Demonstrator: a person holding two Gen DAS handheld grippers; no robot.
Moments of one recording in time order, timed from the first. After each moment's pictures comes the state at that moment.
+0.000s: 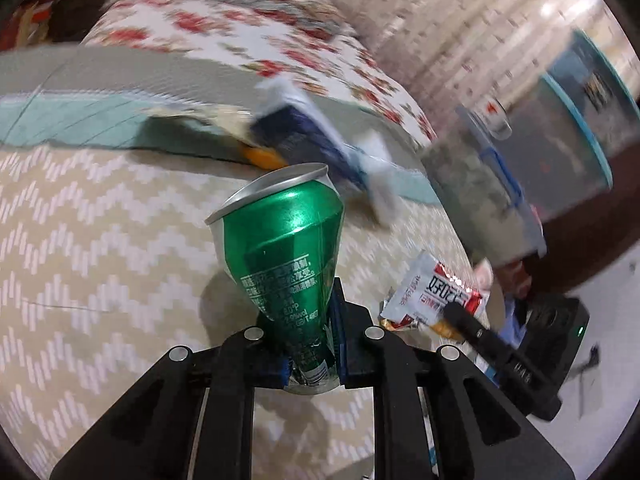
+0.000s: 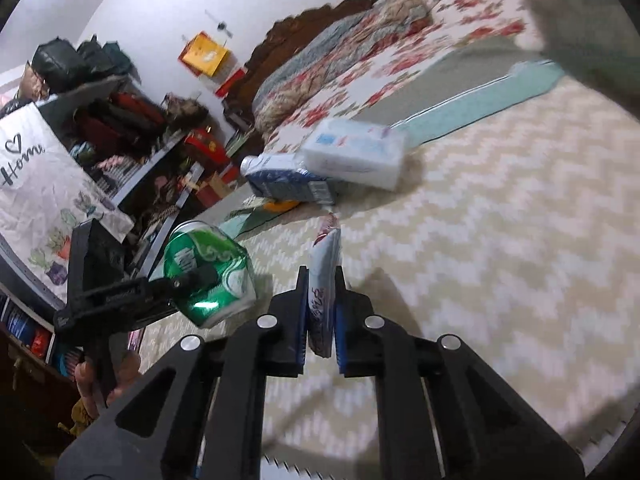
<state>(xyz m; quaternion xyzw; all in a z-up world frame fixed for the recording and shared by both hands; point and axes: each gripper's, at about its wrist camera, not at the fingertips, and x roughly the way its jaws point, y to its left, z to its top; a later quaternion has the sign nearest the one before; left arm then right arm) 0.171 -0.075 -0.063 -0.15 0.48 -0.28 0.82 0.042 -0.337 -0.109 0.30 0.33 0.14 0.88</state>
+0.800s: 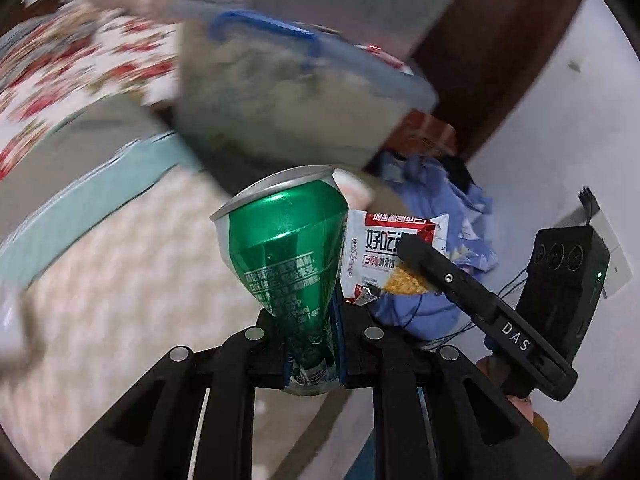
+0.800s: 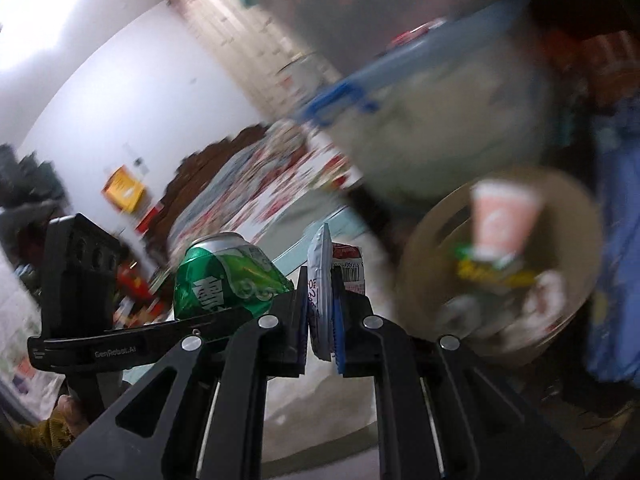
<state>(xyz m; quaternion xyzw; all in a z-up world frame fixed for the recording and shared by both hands) 0.141 -0.453 -0.034 0.08 0.45 -0.52 0.72 -0.063 -0.576 -0.081 0.35 0.18 -0.09 0.91</state>
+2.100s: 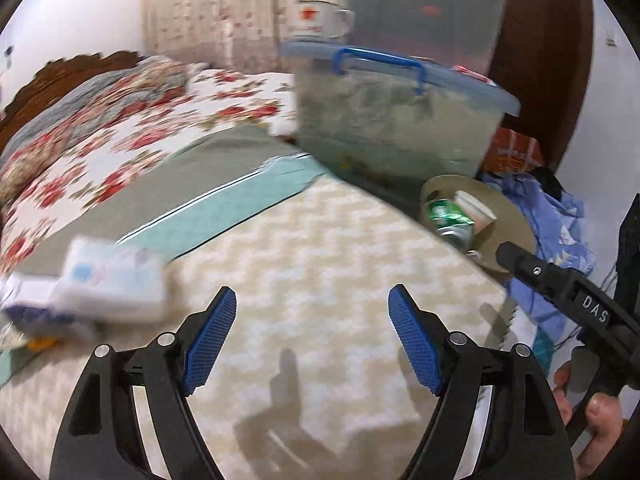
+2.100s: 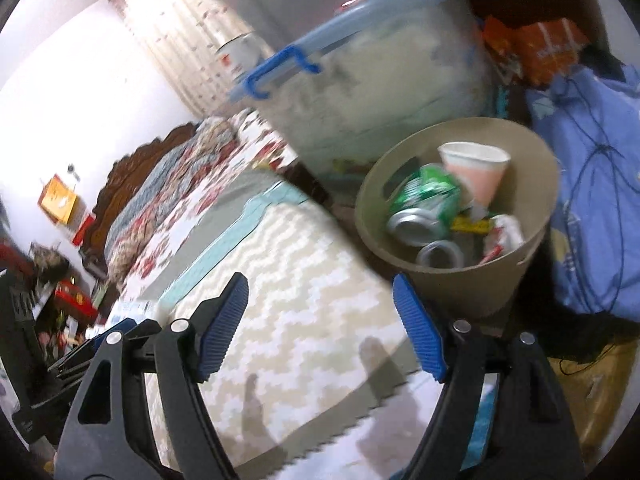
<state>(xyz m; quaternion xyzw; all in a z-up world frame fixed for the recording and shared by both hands) 0.145 -0.329 -0.056 0.13 0.36 -0.36 0.85 -0.046 -0.502 -0.108 0.34 0.24 -0.20 0.89</state>
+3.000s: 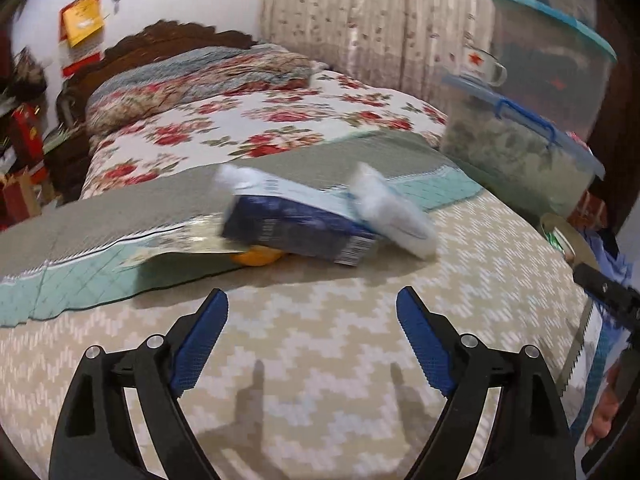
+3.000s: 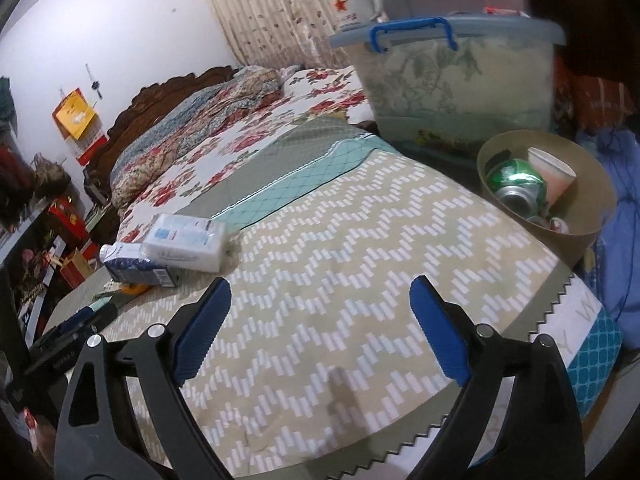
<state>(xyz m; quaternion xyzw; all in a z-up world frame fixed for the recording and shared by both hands) 0.193 -0.115 -0.057 0.05 0.36 -0.22 0.91 0.009 -0.372 -0.085 0.24 0.30 -0.16 0.91</state>
